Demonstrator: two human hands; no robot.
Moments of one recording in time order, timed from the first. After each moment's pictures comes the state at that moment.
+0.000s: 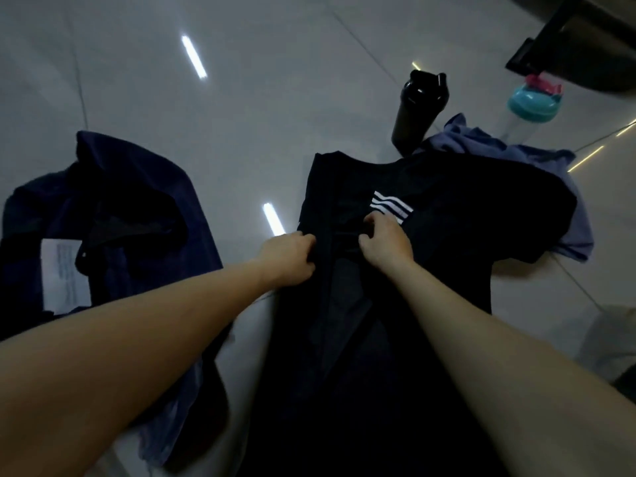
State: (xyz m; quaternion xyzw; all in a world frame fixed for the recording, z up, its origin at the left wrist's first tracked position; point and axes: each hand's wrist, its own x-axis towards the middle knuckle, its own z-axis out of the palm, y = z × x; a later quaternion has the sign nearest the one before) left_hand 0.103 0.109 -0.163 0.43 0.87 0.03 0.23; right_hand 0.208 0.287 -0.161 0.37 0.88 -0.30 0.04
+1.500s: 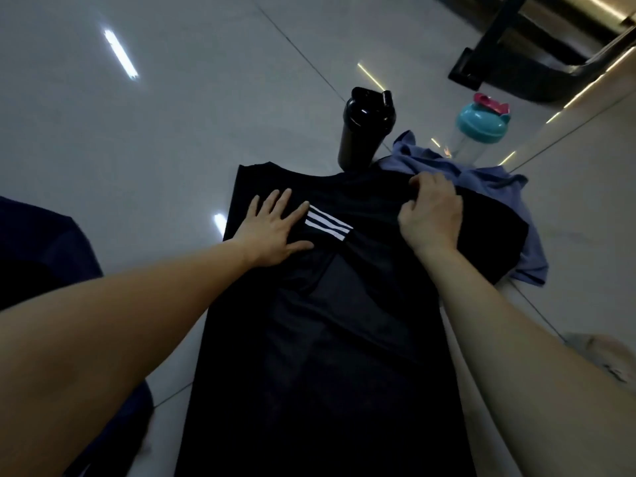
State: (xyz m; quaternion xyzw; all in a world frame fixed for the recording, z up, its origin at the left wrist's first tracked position) left_hand 0.007 0.250 -0.218 0.51 0.84 -0.02 0.15; right_hand 0.199 0.449 -0.134 0.43 0.89 -0.07 -0.17
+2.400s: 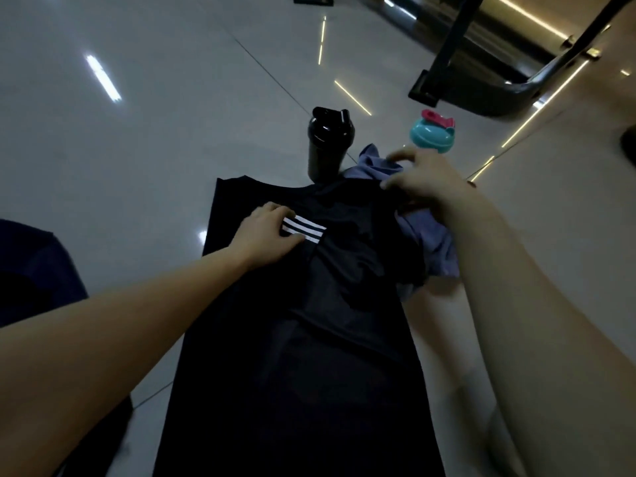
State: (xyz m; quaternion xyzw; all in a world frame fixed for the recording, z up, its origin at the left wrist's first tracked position) left_hand 0.056 0.267 -0.157 0.42 0.85 0.25 0.20; right_hand 0.218 0.463 -0.008 0.44 0.76 -0.47 -0.05
